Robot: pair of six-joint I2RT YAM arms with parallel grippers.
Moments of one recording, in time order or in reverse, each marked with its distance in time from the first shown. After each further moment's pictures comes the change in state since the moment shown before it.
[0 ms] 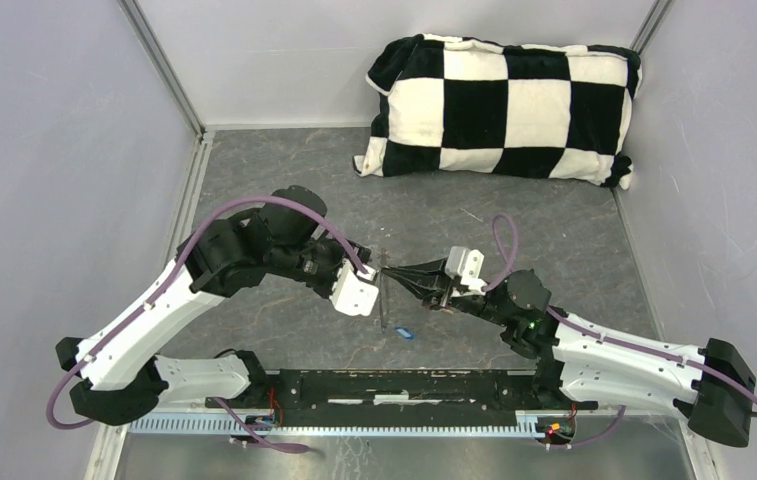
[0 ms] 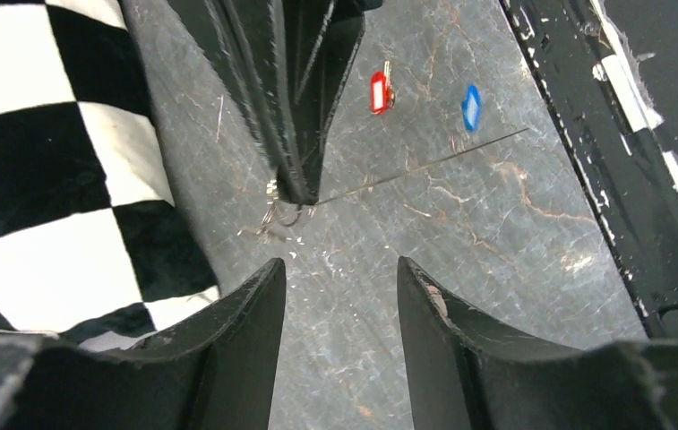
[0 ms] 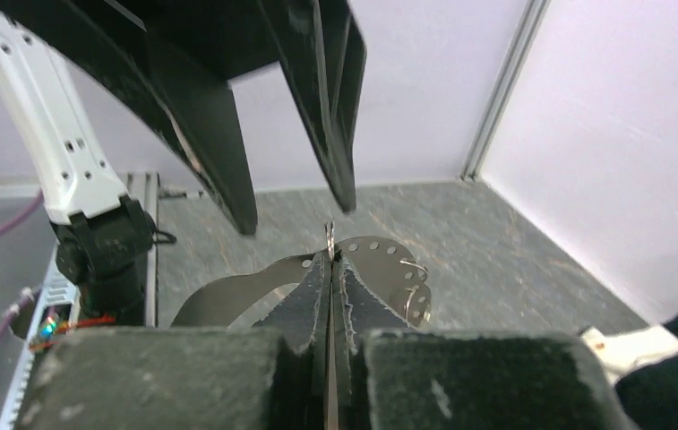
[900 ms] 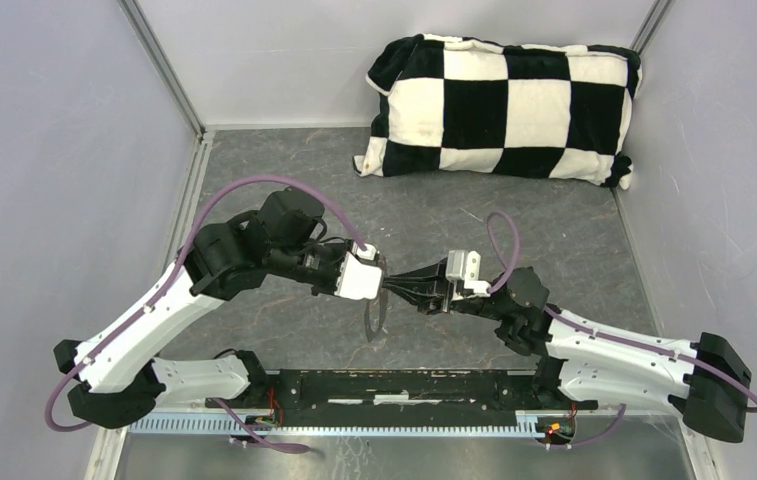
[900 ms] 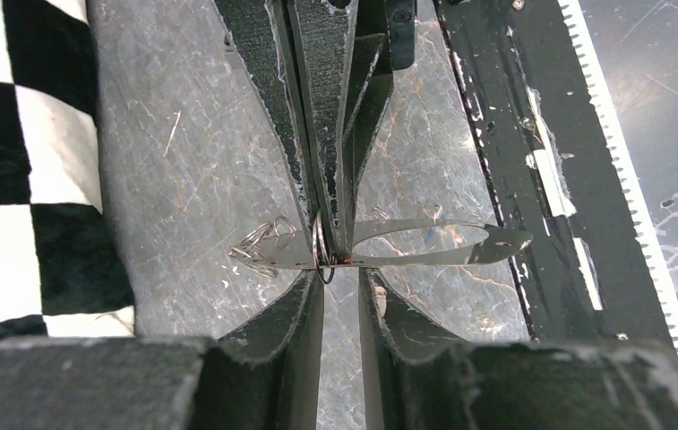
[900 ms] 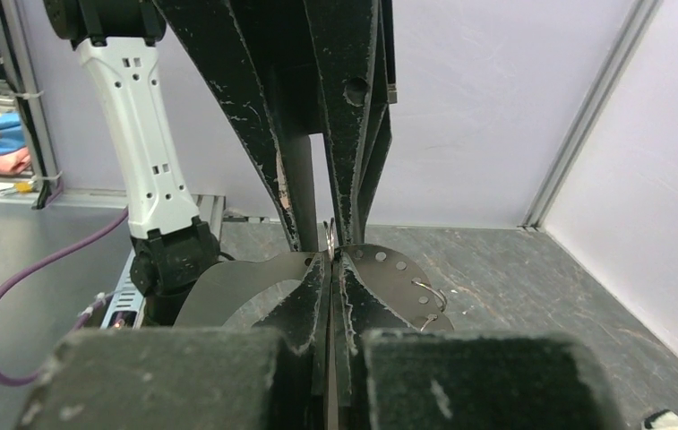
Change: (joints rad) left arm 0.001 -0.035 -0.077 0.121 0.091 -0.290; right arm -0.004 0.042 0.010 0.136 -0.161 0.071
